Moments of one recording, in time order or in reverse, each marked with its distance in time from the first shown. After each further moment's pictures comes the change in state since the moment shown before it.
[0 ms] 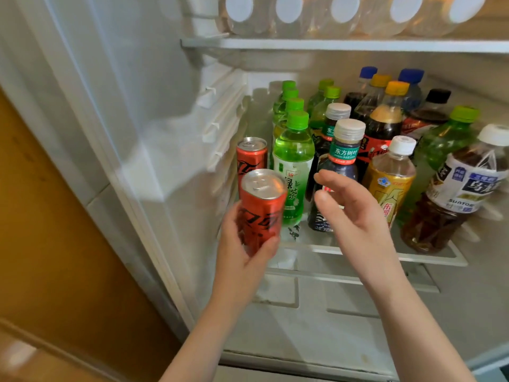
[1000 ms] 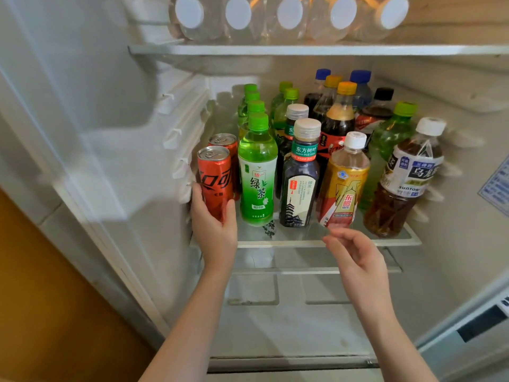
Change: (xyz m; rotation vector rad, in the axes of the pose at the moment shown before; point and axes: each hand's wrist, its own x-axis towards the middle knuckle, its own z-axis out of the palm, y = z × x) left_hand 0.056 -0.034 0.024 0.312 0.360 0.012; right_hand -0.053 0.055 -0.046 -0.147 0.347 0.216
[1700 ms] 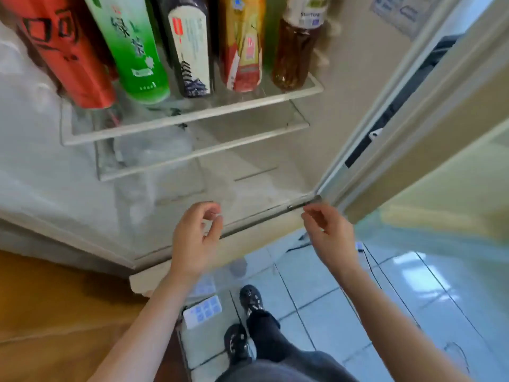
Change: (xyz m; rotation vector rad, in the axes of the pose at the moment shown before) left_hand -0.187 -0.065 -0.053 0.076 -0.837 0.011; right_hand -0.151 0.088 -0.092 -0.542 0.132 0.295
